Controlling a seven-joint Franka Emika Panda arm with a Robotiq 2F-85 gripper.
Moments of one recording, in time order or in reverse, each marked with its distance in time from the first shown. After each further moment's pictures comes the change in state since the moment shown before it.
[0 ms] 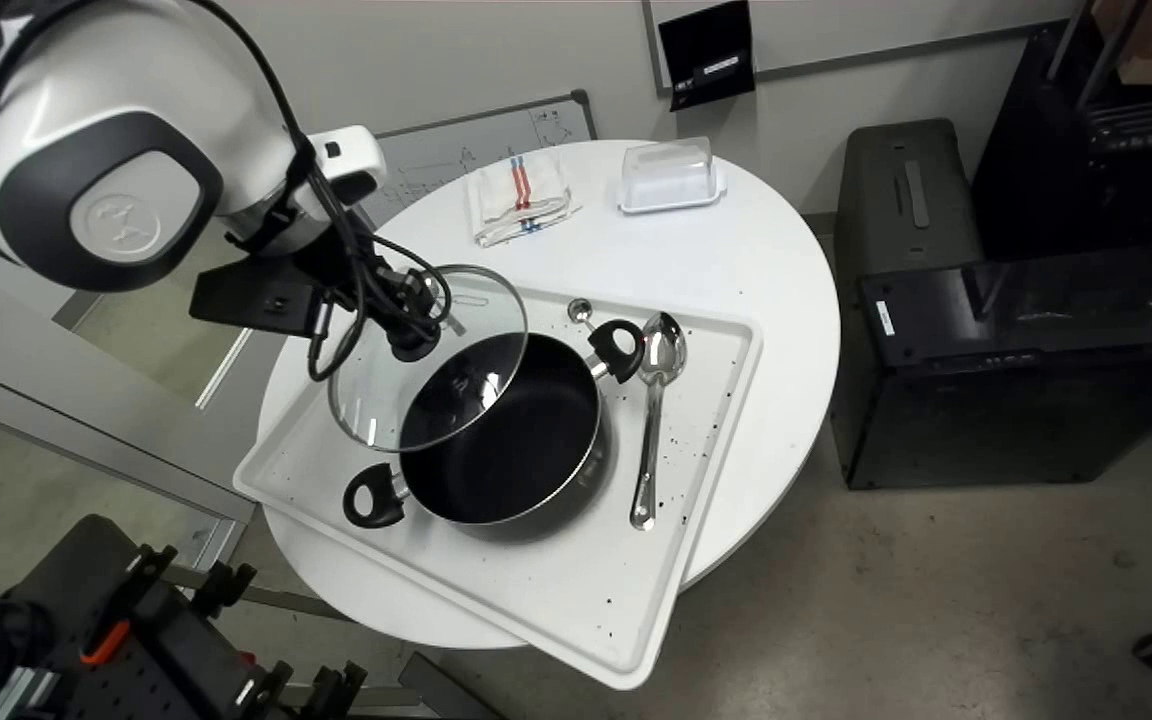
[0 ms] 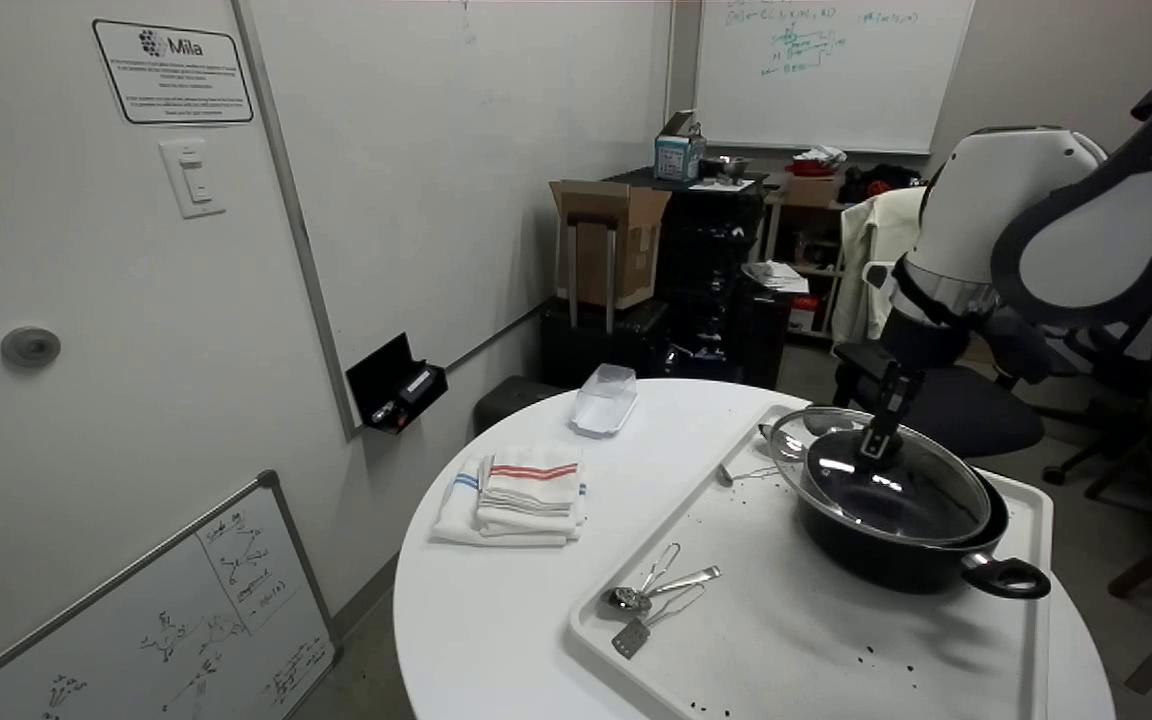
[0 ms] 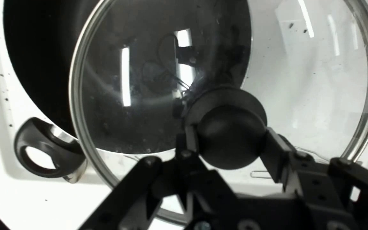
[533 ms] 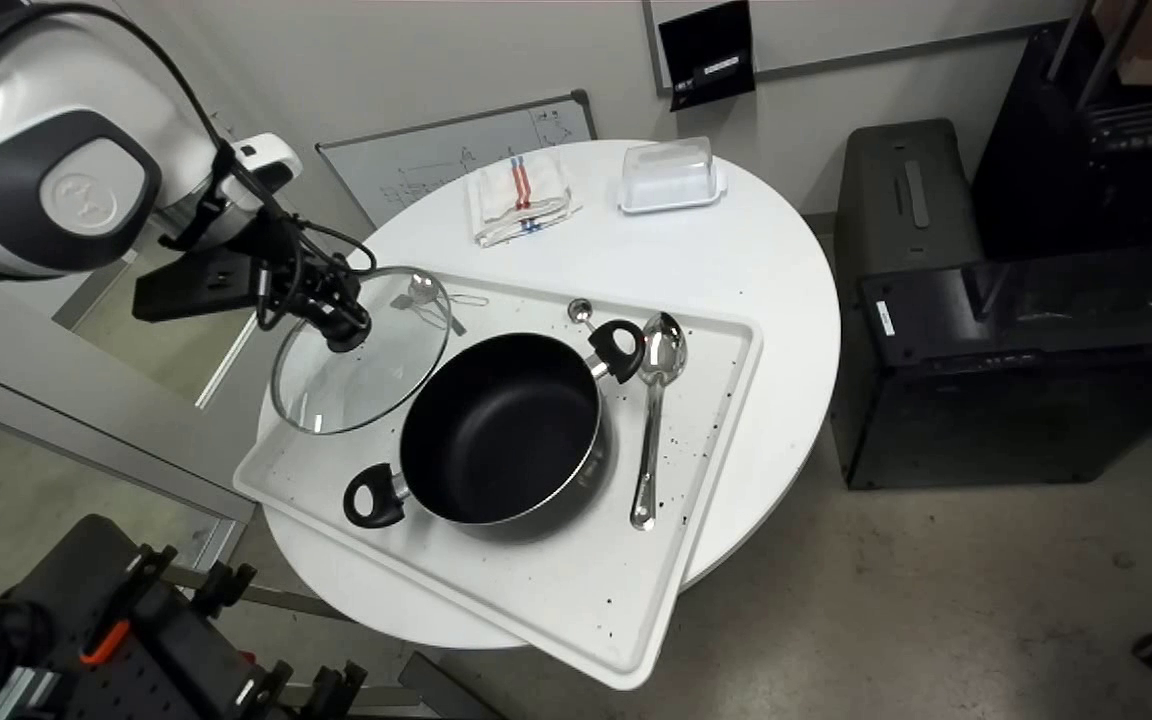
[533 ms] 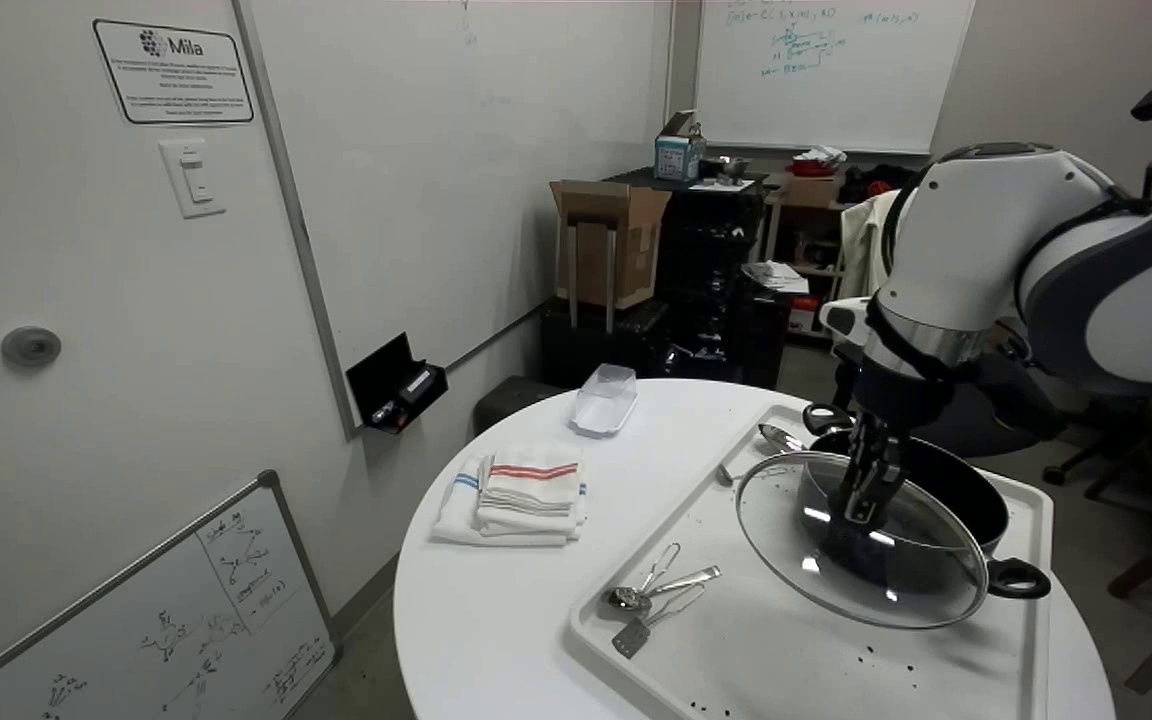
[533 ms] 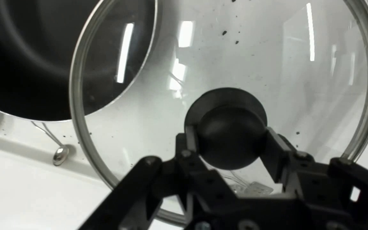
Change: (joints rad) arm 0.205 0.018 0.006 0.001 -0.120 -0.008 0.062
